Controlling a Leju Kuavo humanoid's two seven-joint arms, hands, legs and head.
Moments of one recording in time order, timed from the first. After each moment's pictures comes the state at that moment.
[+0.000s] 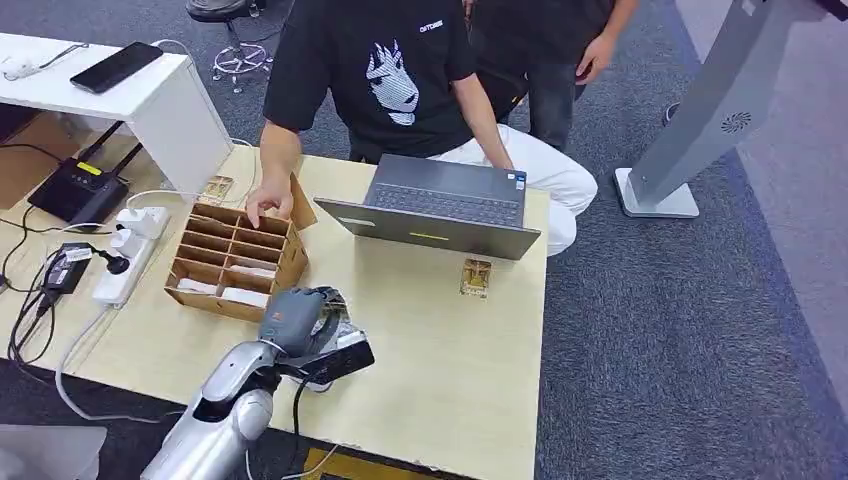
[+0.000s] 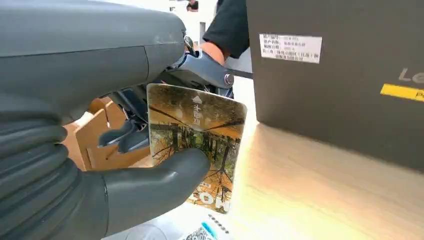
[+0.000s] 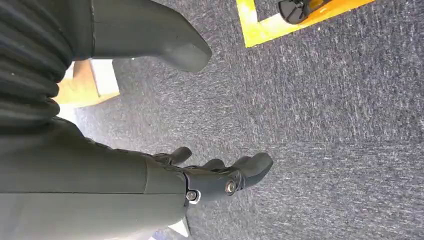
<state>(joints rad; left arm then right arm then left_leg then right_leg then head) -0.29 0.07 -0.47 -1.13 -0.93 0.09 -0.06 -0.06 0.12 -0.68 -0.20 0.49 -0.45 0.12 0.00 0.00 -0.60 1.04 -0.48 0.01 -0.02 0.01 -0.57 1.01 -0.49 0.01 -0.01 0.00</state>
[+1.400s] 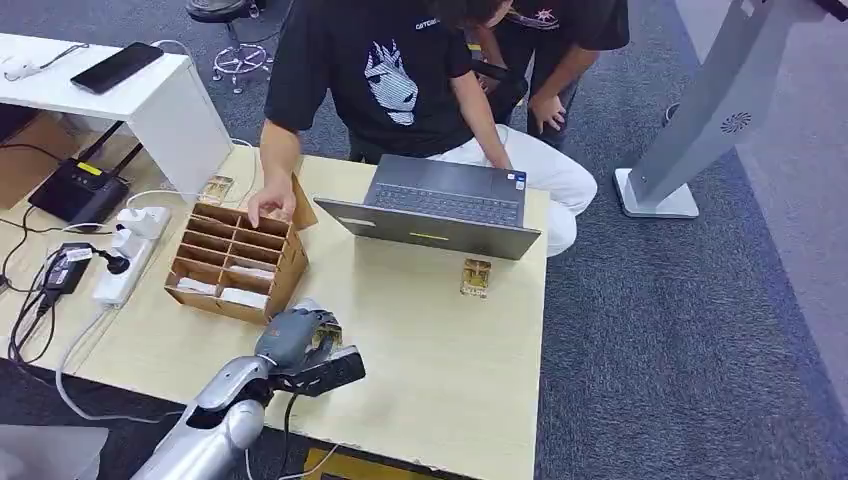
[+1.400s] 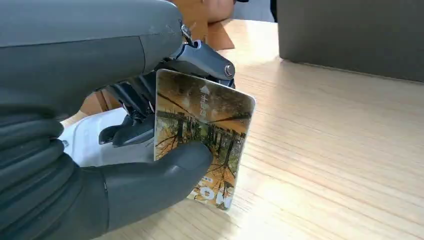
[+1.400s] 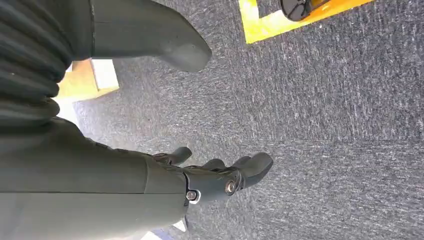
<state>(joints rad) -0.29 0.14 -0.54 -1.05 -0.83 0.08 -0.04 -0.06 0.12 -0.71 -0.20 0.55 -0.44 0.12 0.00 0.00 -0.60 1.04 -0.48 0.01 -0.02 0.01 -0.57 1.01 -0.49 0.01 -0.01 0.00</state>
